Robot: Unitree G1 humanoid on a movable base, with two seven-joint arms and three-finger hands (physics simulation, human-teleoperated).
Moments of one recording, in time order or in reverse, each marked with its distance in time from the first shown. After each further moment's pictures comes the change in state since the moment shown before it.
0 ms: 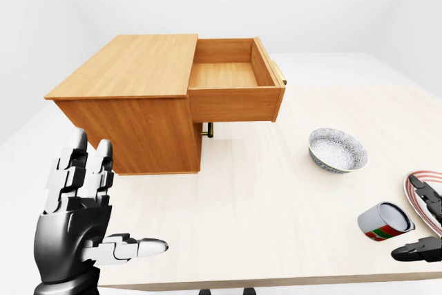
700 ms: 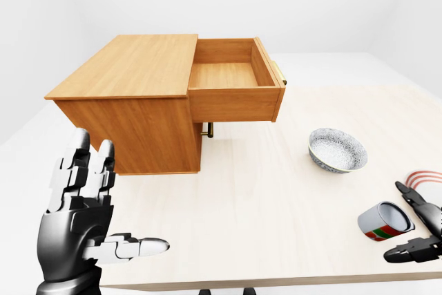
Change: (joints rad) left arm 0.002 0.003 -0.011 0.006 0.008 0.000 0.006; right arm -0.018 -0.038 0.059 0.139 0.032 0.000 0.000
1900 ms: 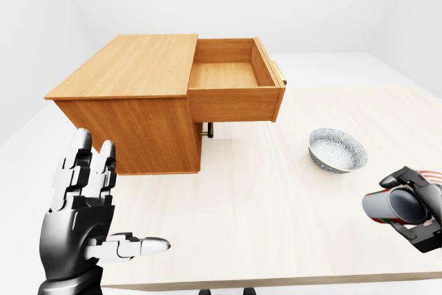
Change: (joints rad) left arm 0.002 0.003 -0.009 0.005 0.009 0.000 0.007; right arm 0.014 0.076 0.006 -0.324 -0.069 0.000 0.000
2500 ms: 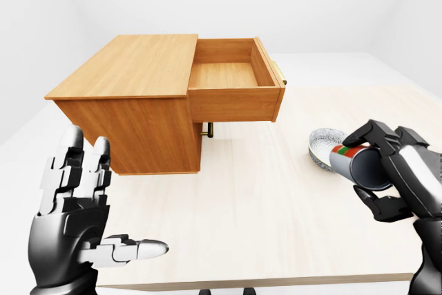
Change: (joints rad) left arm -0.002 -0.006 0.017 -0.044 -0.013 0.000 -0.008; right arm -0.086 0.165 0.258 -0.625 -0.225 0.000 0.000
